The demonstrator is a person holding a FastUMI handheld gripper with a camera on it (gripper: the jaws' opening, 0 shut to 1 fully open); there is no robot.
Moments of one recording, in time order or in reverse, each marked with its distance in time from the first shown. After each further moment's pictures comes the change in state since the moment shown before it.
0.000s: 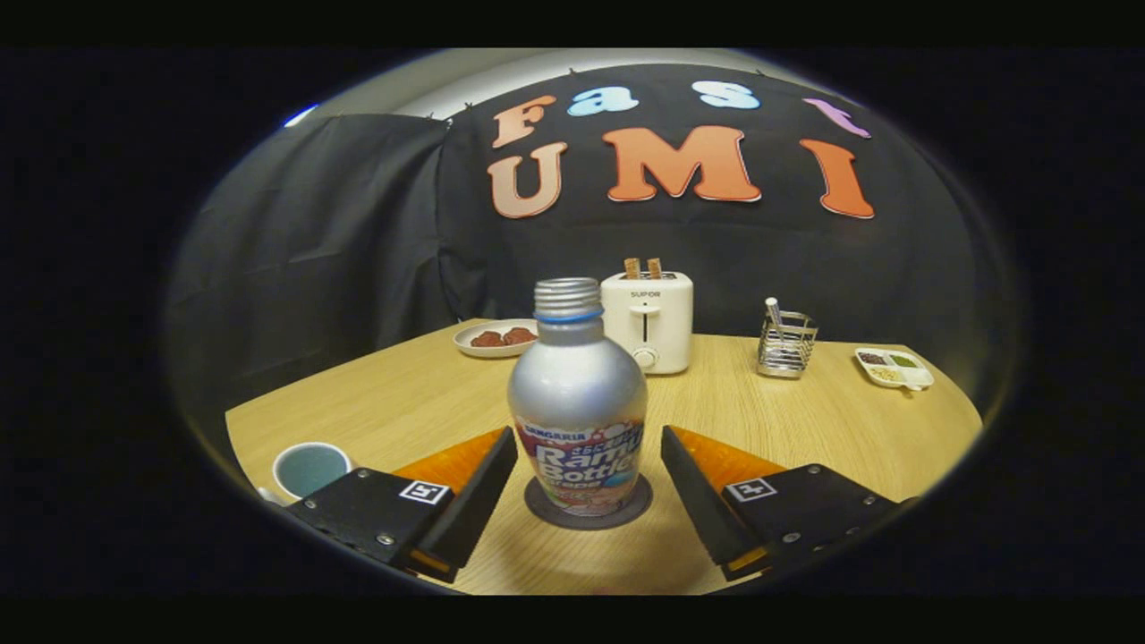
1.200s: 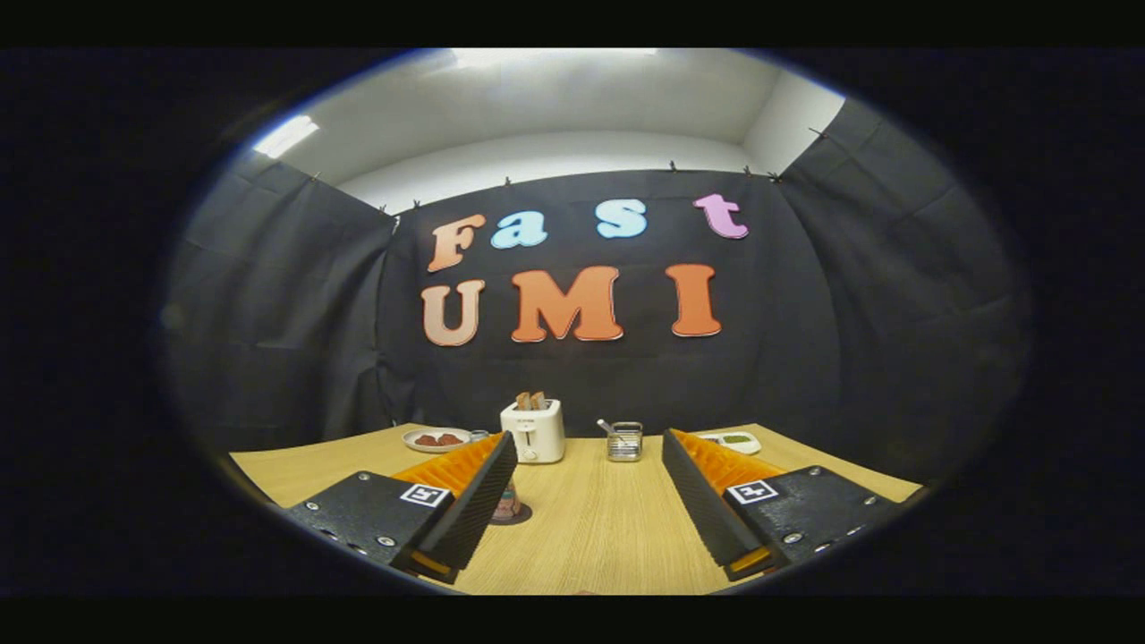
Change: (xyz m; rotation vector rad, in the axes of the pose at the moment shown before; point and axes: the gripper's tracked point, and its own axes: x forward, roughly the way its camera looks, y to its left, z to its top) arm -0.236 -0.085 0.101 0.014 -0.430 -0.321
